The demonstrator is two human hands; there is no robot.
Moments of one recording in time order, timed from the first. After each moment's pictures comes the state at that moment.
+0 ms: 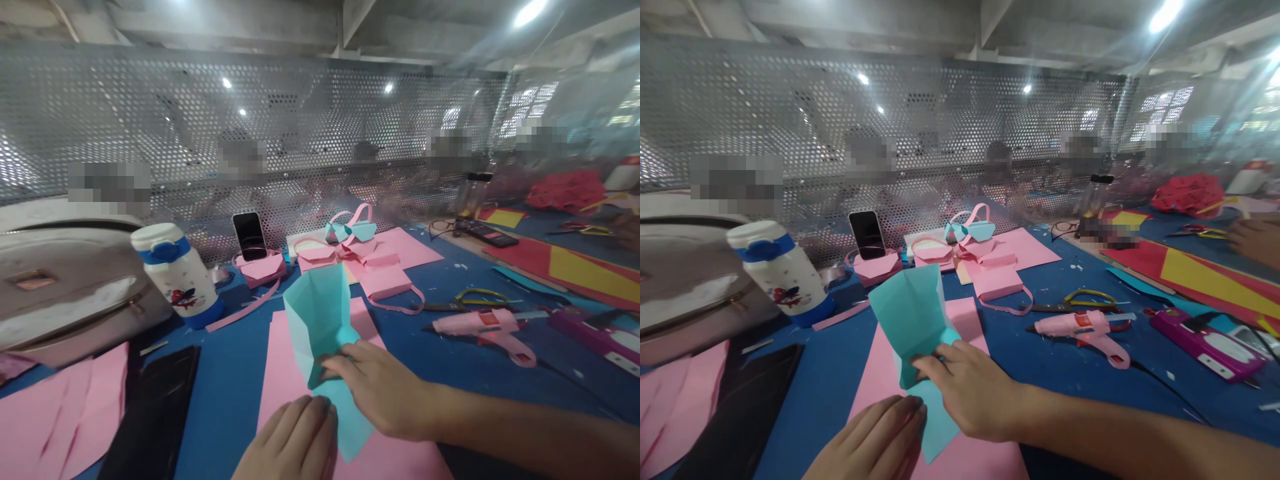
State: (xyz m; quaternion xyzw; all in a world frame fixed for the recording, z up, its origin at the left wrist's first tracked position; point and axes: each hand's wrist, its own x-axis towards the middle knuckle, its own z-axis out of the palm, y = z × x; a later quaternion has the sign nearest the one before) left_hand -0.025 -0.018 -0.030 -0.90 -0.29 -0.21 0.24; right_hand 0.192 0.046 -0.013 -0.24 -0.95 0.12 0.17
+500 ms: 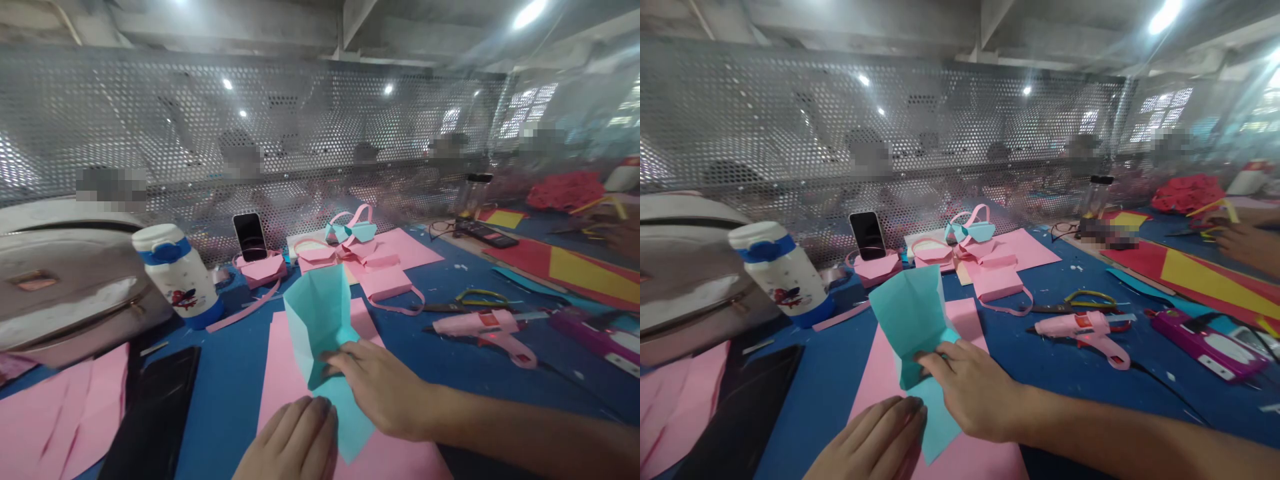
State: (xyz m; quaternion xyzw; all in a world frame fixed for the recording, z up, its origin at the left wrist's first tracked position) left_hand -0.024 -0.017 -0.029 -0.90 -0.29 -0.21 0.23; right_hand 0.192 0.047 -0.017 -0.26 -0.94 0.12 0.18
